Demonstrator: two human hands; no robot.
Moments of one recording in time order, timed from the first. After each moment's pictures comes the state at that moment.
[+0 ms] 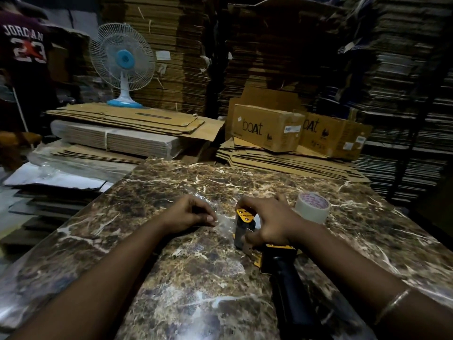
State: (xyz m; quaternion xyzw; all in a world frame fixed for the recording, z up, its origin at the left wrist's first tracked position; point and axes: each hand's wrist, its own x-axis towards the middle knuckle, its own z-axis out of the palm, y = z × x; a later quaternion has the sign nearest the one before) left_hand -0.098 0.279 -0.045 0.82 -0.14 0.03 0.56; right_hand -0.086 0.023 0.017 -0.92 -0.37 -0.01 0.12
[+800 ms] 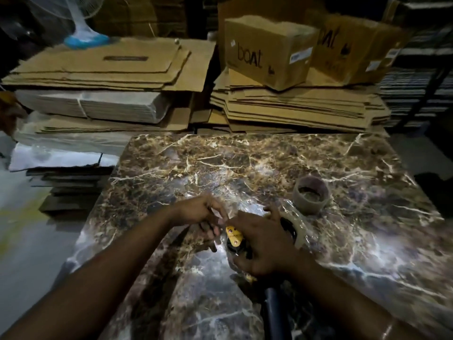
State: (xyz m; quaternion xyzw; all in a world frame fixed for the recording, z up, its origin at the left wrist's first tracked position) left_hand -0.037 0.241 0.033 0.78 -0.01 -0.38 0.50; right_hand -0.074 0.010 0.006 -0.89 -0.40 0.05 0.20
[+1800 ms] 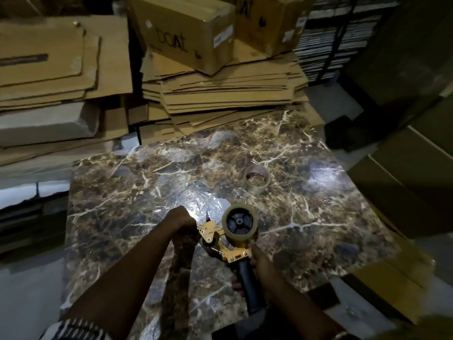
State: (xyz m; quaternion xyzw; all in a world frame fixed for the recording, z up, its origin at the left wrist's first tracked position) left_hand -0.009 0.203 0.031 0.91 0.07 -0.40 0.12; right_hand -0.170 -0.008 0.004 -0.37 0.42 0.36 0.74
